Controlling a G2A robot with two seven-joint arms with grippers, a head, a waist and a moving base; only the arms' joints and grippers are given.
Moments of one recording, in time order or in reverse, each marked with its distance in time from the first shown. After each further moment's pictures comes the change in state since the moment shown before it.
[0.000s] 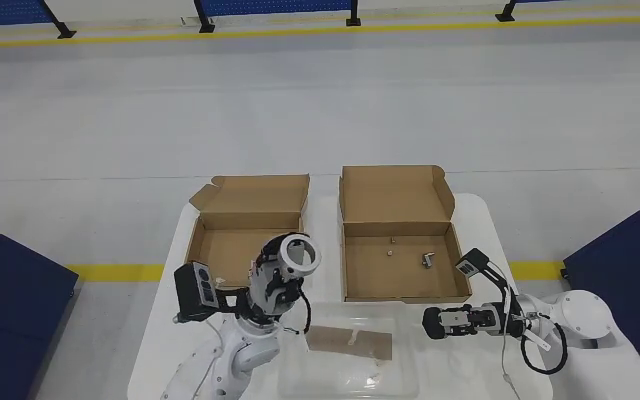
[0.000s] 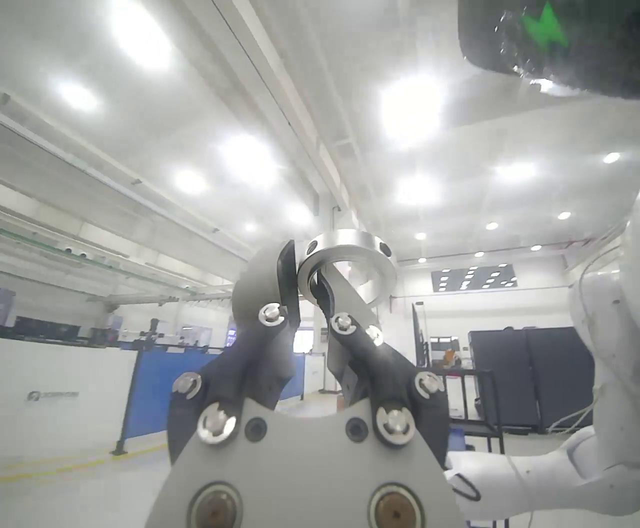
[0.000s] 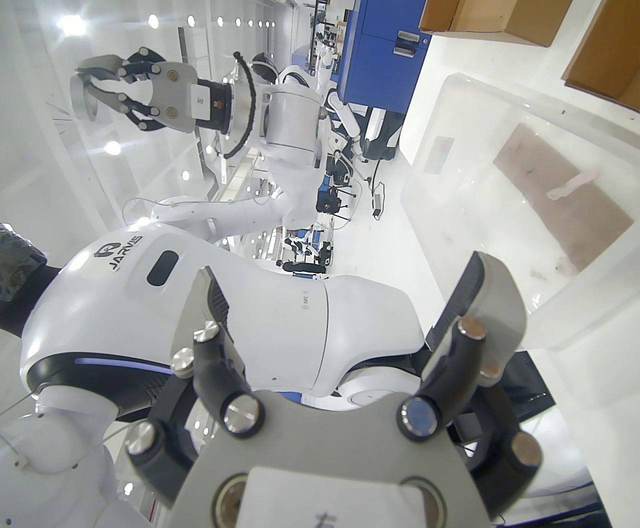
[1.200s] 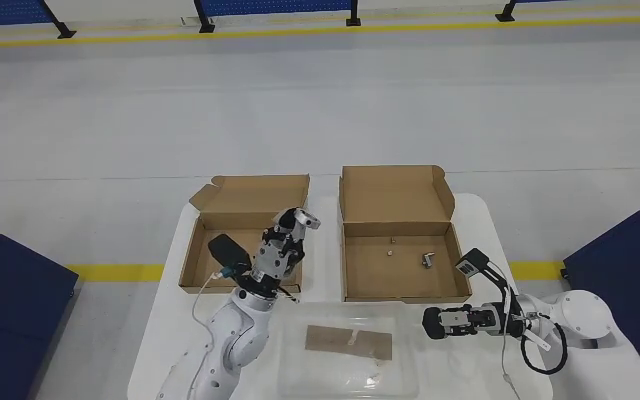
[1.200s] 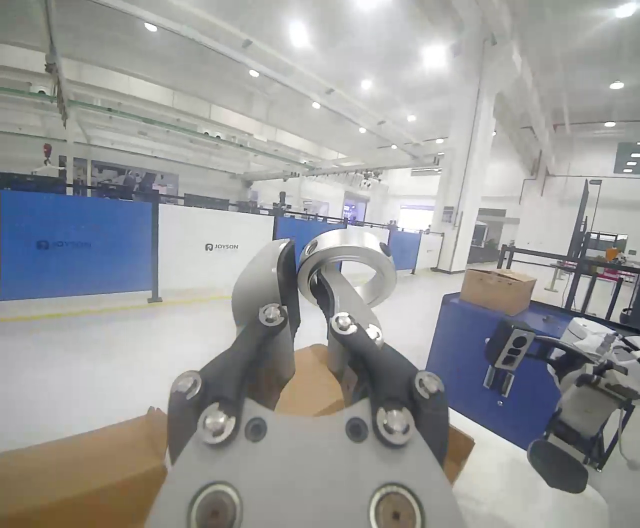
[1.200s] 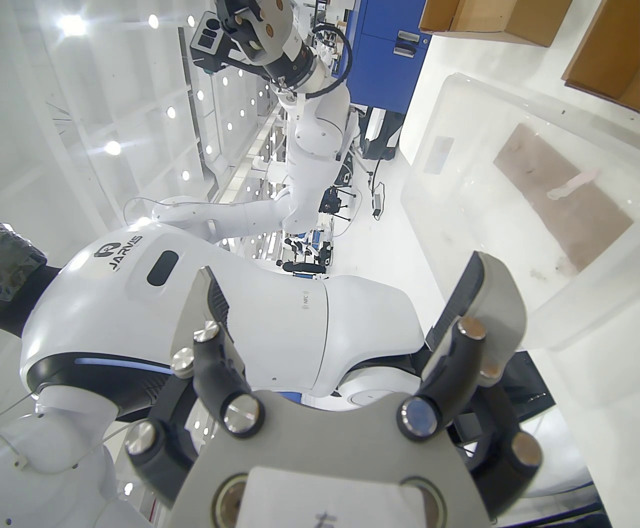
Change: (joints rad) left arm 0.043 -0.016 -0.088 0.115 -0.010 0.261 -0.375; right arm 0.000 0.000 0.000 0.000 0.000 0.000 0.000
